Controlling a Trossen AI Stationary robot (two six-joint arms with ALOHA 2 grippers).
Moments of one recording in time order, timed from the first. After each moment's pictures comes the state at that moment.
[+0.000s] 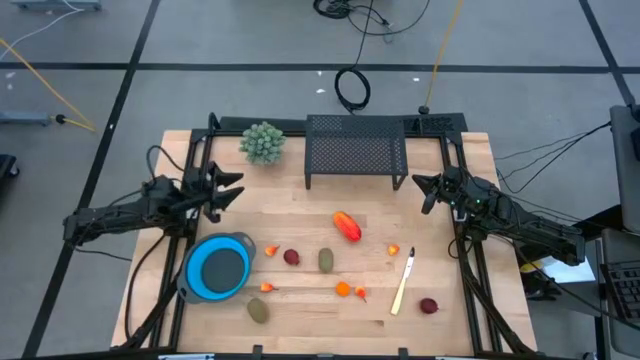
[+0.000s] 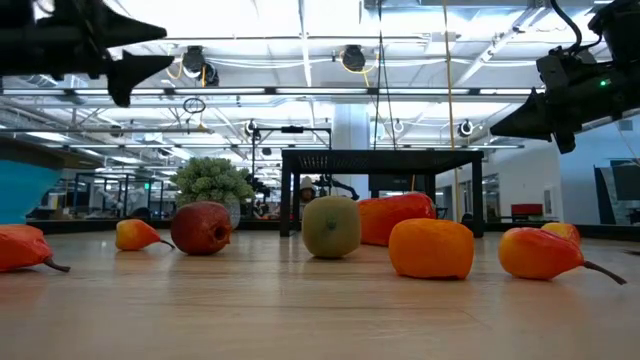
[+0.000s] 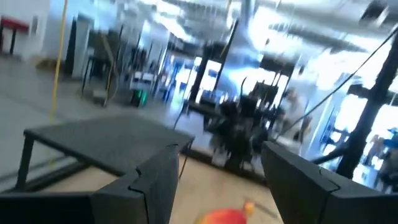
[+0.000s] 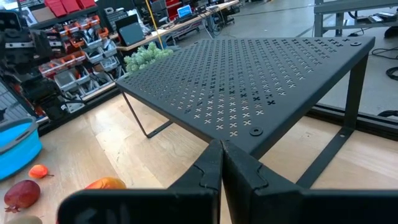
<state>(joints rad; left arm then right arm) 0.20 0.19 0.14 0.24 -0.02 -0.29 -0.35 0.04 0.15 -0.28 0.26 0.35</state>
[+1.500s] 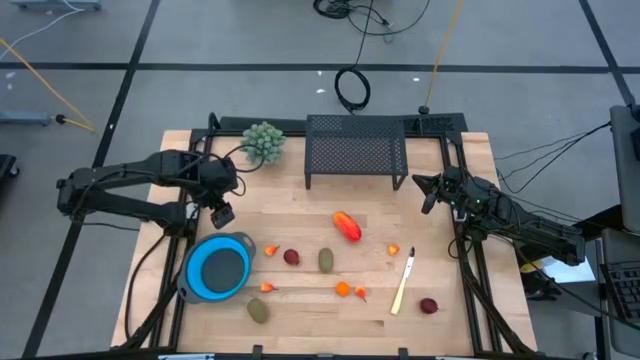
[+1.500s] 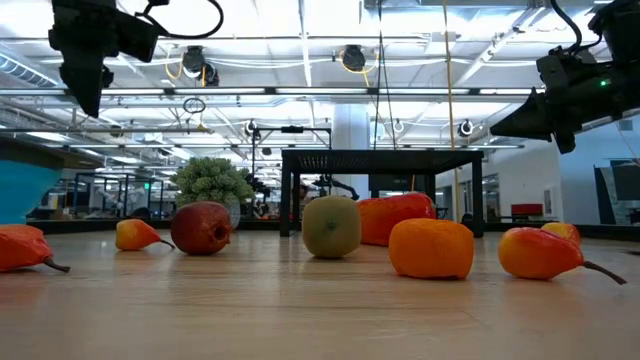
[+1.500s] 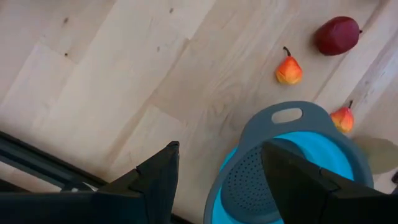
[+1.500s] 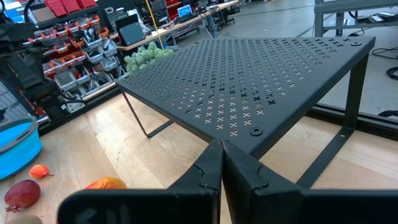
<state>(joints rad) 0.20 1.00 1.00 -1.32 0.12 -0.42 -0.35 0.04 0.15 -0.28 0.26 0.35</state>
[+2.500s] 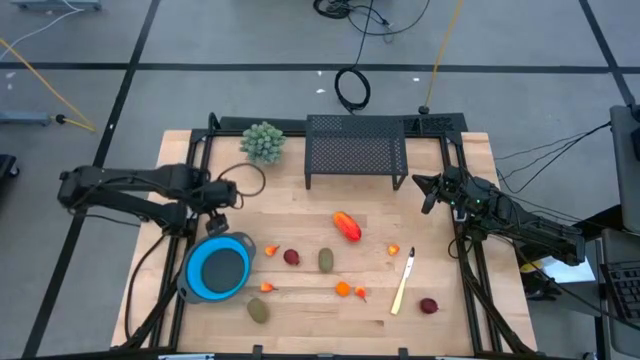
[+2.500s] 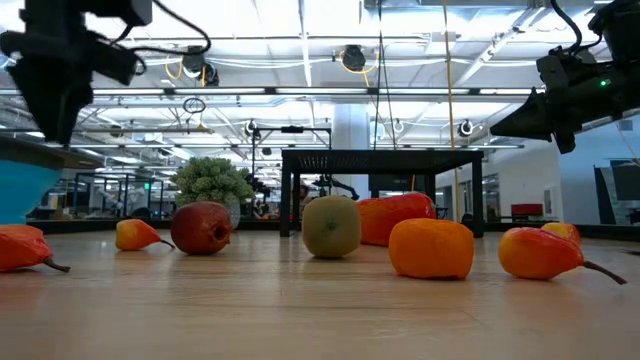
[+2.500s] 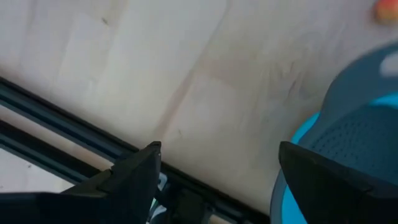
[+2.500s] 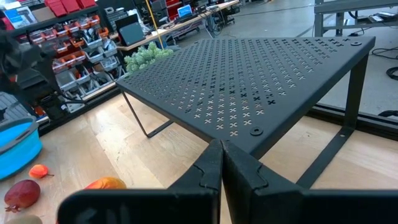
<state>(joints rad) 0.03 0.99 0.84 -1.39 -0.07 -0.45 -0.35 0.04 0.15 -0.28 0.26 0.35</state>
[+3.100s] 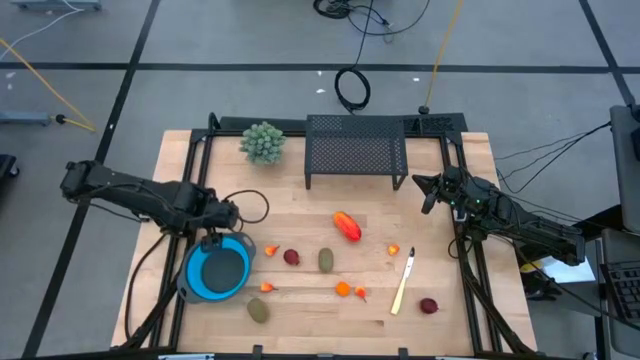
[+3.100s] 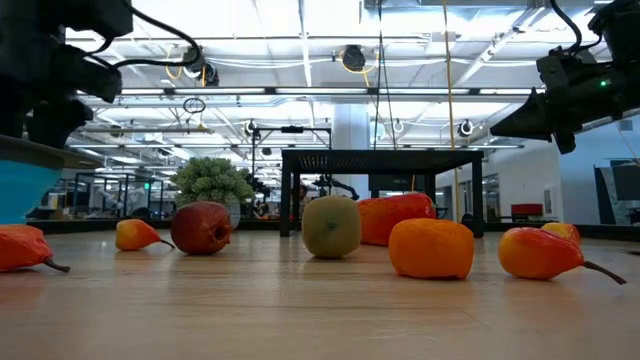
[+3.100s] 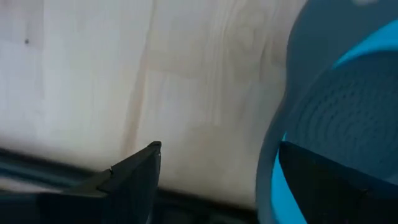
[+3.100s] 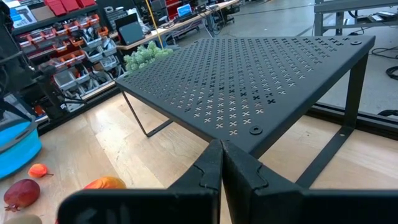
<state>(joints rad) -0.15 1.00 0.70 -1.22 -0.04 -0.39 -0.35 0.04 0.15 -0.28 0.26 0.35</state>
